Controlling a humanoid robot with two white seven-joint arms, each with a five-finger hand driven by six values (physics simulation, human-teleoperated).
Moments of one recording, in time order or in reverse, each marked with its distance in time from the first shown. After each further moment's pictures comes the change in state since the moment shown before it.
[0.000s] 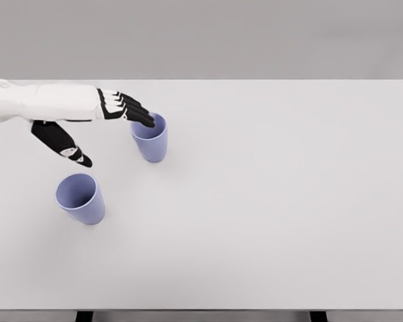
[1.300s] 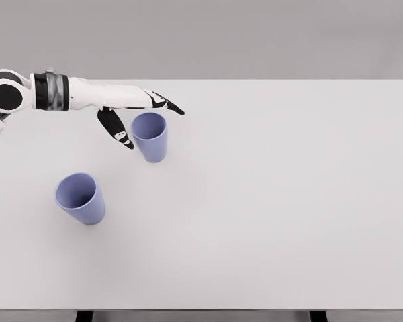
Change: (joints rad) left arm -0.005 -0.420 -0.077 0.550 -0.181 0.000 0.000; right arm 0.002 0.000 0.003 0.006 0.000 0.000 -0.002
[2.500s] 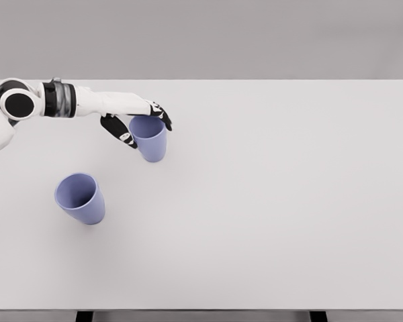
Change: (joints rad) left arm 0.052 -0.062 0.059 0.109 -0.127 0.000 0.002; right arm 0.000 0.000 0.000 0.000 0.000 0.000 0.000
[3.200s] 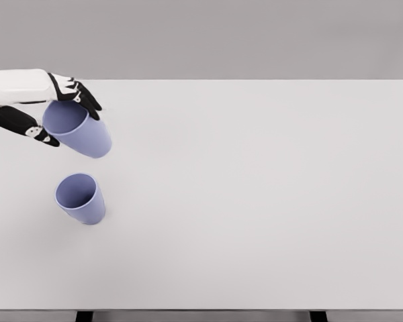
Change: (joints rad) left arm -0.008 0.613 0.089 -0.611 0.312 -0.001 -0.002; right arm 0.000 0.000 0.000 0.000 0.000 0.000 0.000
